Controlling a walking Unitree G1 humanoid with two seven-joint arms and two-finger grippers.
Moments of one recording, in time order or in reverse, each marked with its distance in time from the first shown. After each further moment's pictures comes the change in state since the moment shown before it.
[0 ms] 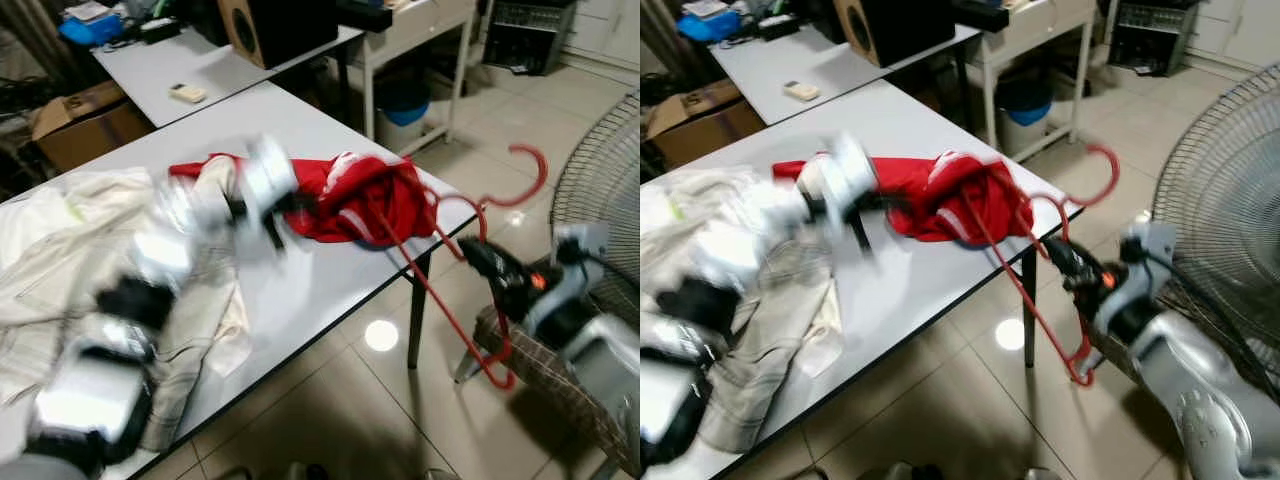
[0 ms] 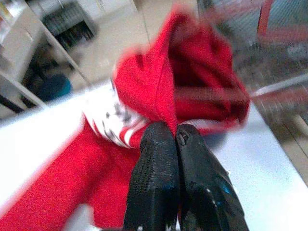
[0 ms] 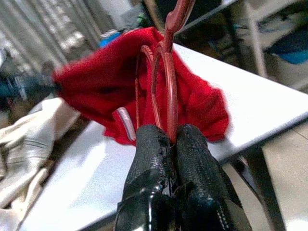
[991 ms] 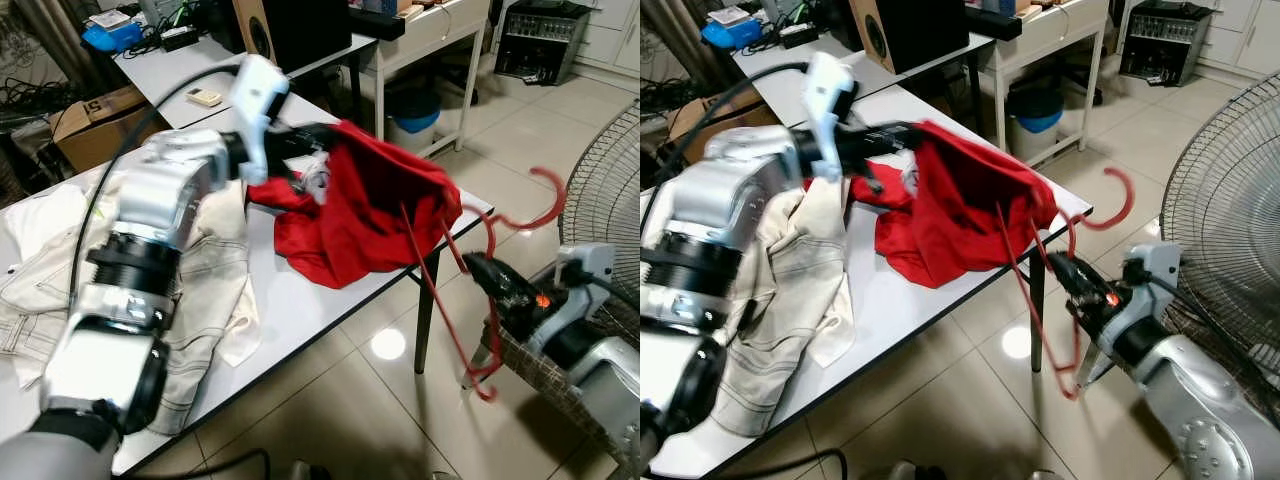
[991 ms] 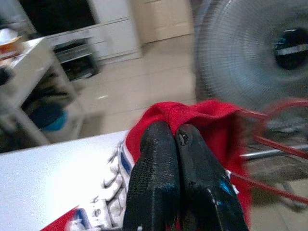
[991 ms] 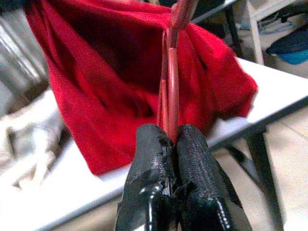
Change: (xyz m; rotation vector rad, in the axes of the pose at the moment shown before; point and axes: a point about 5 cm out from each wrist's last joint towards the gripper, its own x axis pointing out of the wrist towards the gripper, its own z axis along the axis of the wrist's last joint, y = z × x) left arm 0.012 -0.007 0.048 -0.156 -0.176 -0.049; right arm -0.015 0.007 -0.014 0.111 -0.075 -0.057
